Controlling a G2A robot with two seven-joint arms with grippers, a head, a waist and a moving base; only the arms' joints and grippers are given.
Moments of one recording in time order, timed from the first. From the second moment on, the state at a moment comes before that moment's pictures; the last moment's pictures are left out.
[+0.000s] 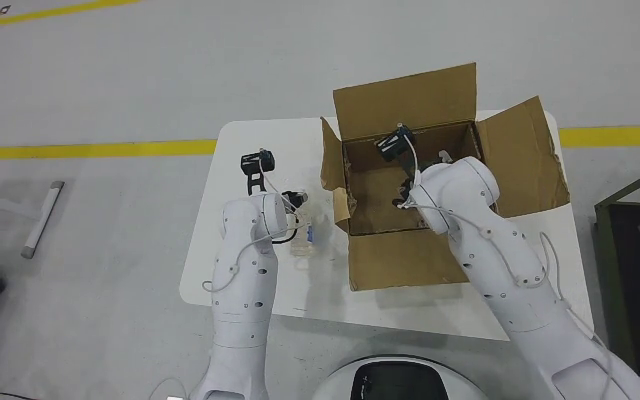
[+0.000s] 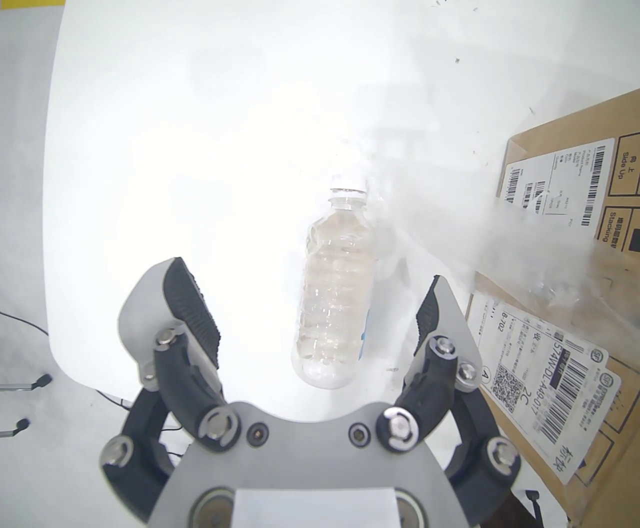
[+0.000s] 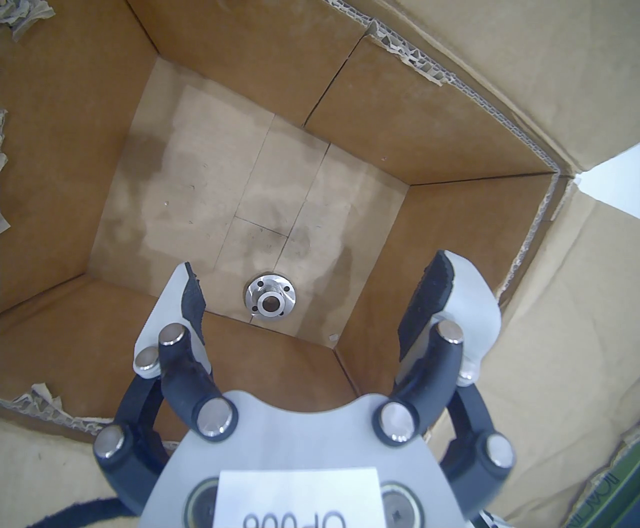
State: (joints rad) left arm 0.76 -1.61 -1.41 -1.40 1.56 0.21 -1.24; right arm -0.72 -1.47 1.14 -1.58 -1.61 -0.01 1.44
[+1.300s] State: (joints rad) left arm 0.76 -1.61 -1.41 -1.40 1.56 0.21 -1.24; right arm -0.66 -1.48 1.17 -1.32 -1.43 -0.04 1.54
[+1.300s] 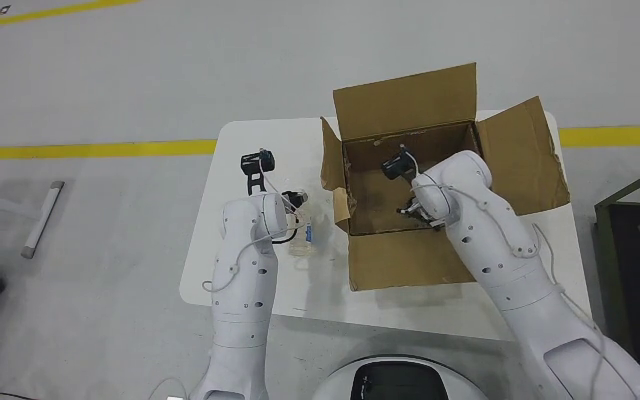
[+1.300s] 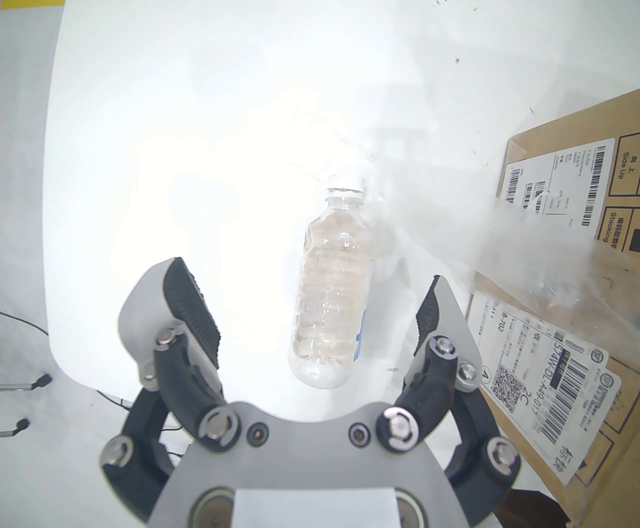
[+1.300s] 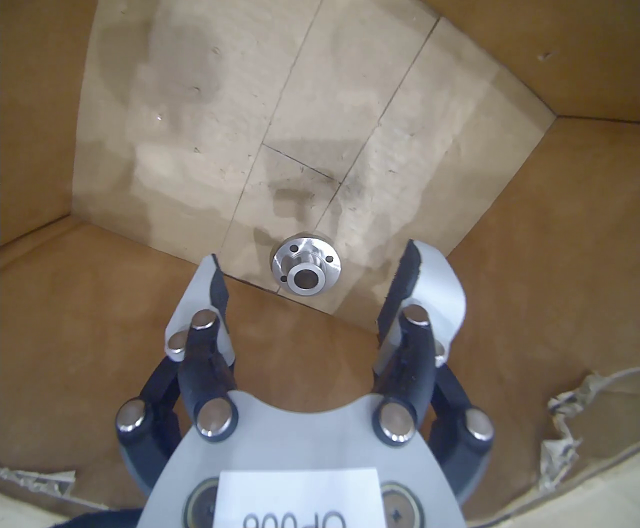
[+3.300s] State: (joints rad) left arm 0.76 -1.61 -1.41 -1.40 1.56 0.21 -1.24; right arm -0.65 -1.50 1.13 -1.16 -1.43 0.06 1.49
